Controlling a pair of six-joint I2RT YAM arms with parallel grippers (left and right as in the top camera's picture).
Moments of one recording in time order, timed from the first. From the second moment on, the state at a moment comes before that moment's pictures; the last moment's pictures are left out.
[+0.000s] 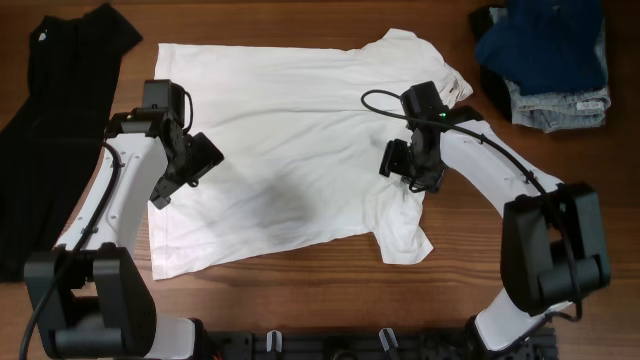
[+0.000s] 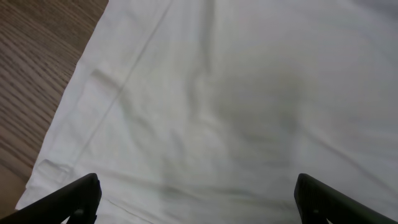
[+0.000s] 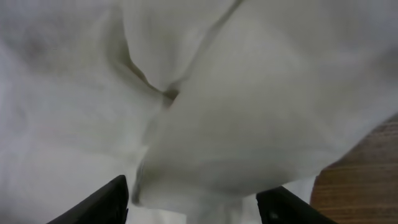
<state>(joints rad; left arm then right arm) 0.01 1.63 1.16 -0.99 -0.08 -0.71 0.28 1.83 1.17 -0.81 -0.12 0.59</state>
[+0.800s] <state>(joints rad) 0.01 1.63 1.16 -0.97 -0.09 -0.72 -0.04 1.60 1.17 -1.18 -0.05 0.47</state>
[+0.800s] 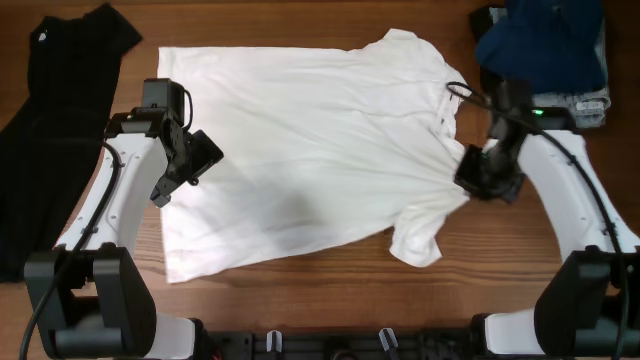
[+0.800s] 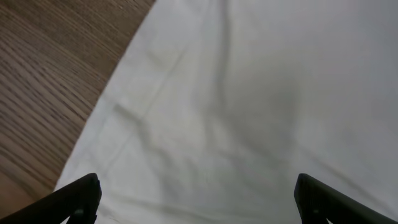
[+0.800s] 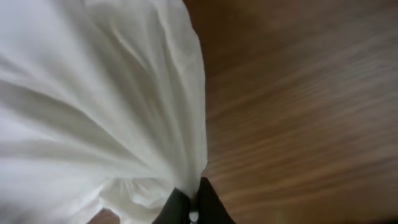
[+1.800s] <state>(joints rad) 0.01 1.29 0.97 -1.16 -0.03 -0.93 0.09 1.33 1.14 -1.23 -0.16 0.40</state>
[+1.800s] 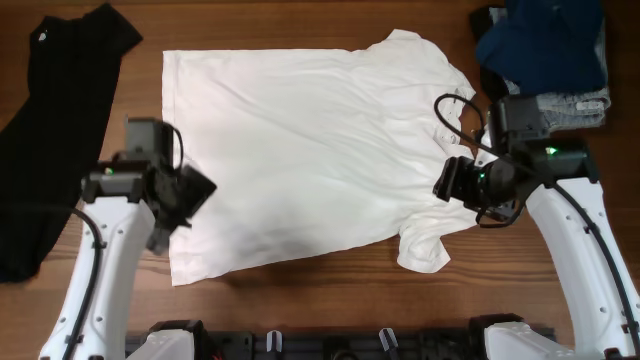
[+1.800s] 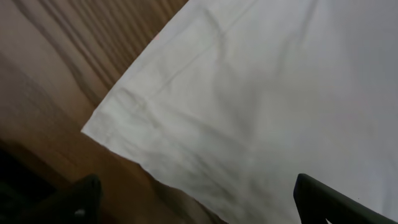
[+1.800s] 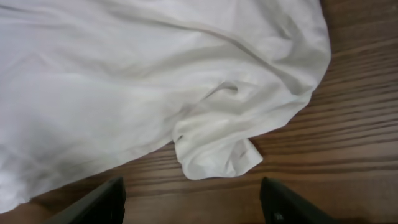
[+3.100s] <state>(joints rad) 0.12 1.26 0.49 -0.68 0.02 -1.43 0.09 1.33 1.09 -1.25 -0.21 0.43</state>
